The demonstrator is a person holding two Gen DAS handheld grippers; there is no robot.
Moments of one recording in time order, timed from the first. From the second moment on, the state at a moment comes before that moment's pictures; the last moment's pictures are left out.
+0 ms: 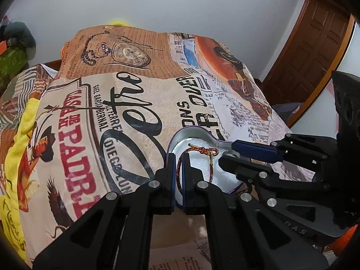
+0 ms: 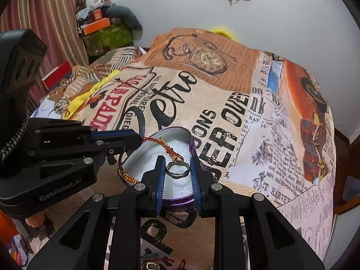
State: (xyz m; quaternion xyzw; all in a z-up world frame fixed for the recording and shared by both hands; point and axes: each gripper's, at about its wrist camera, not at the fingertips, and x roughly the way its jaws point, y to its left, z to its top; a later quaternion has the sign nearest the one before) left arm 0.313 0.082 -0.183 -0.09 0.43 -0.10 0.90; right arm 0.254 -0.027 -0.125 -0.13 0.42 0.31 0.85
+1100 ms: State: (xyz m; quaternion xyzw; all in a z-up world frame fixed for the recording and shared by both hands) left arm 0.242 0.062 -0.119 -0.02 0.38 -0.05 0.92; right arm 0.208 -0.061 -0.069 -0.13 0.37 0.27 0.88
